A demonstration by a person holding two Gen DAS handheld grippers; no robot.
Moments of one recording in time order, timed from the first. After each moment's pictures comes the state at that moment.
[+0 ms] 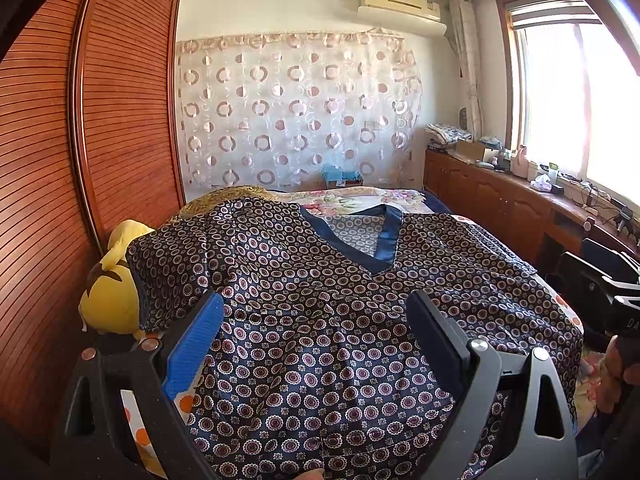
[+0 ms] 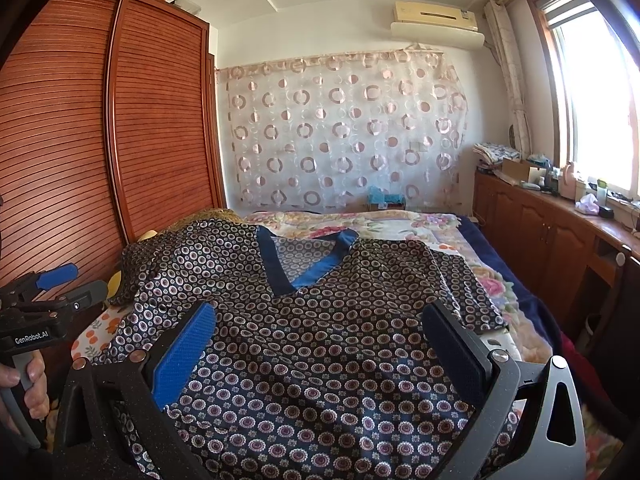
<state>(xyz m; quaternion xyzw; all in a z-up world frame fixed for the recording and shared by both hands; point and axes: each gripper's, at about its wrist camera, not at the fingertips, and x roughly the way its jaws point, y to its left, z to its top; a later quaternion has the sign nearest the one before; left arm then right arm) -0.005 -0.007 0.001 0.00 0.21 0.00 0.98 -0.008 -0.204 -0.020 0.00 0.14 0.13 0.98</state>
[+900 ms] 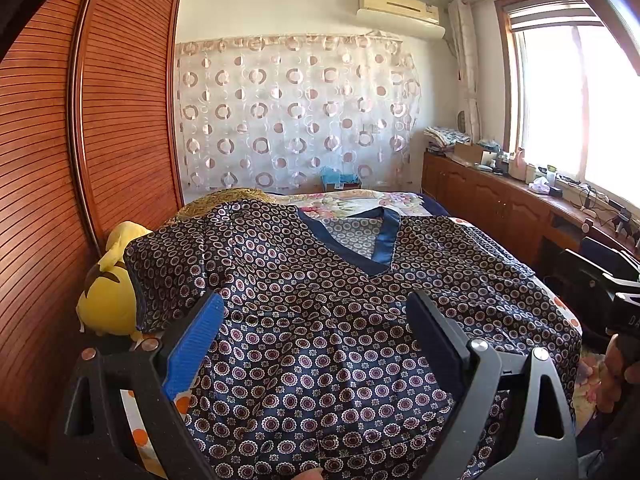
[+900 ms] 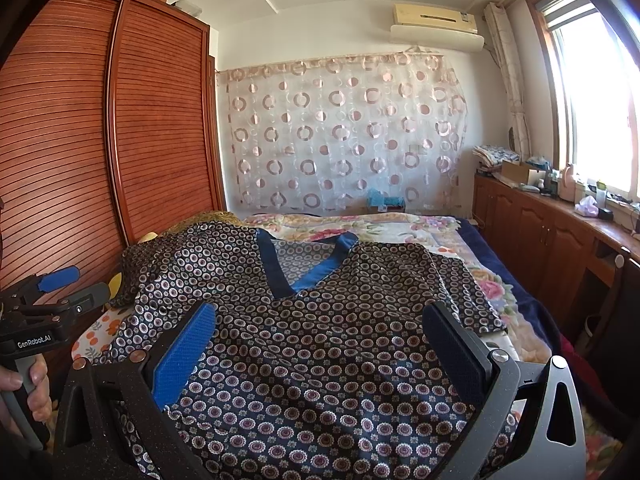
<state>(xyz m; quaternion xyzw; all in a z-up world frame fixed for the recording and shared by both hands) -0.006 -0.008 0.003 -0.01 0.21 -0.01 0.98 -0.011 -0.204 -0.019 0.00 0.14 0.13 0.98</state>
